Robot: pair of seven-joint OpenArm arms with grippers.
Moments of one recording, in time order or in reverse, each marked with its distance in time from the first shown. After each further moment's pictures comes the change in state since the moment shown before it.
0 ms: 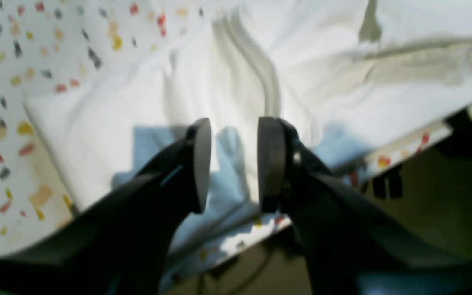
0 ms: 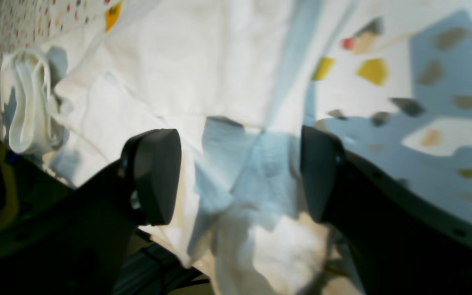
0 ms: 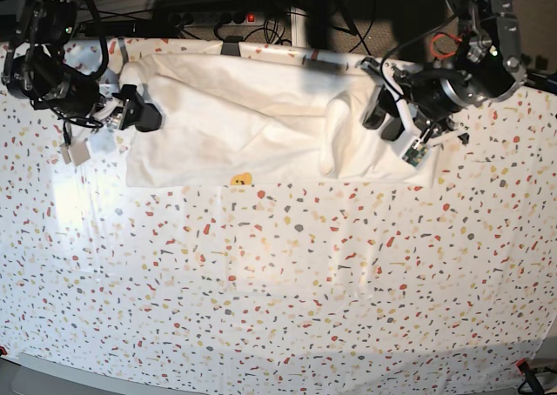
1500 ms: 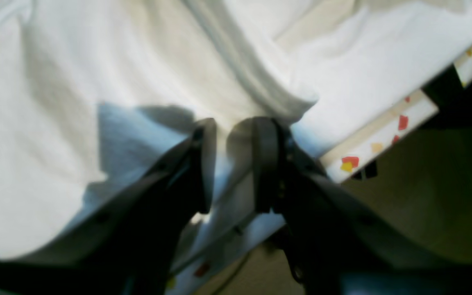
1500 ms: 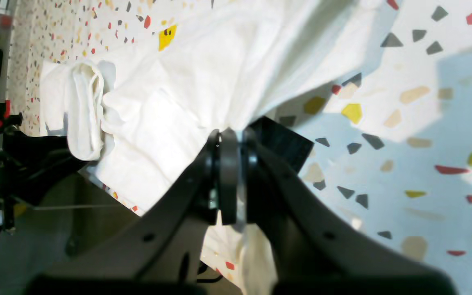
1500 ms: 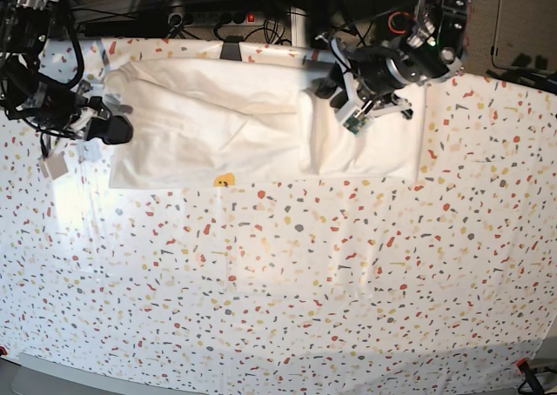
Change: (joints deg) left arm 1.7 0.2 15.1 -13.2 10.6 5.7 -16.9; right arm 0.0 7.8 -1.0 0.0 9.4 0.0 0.0
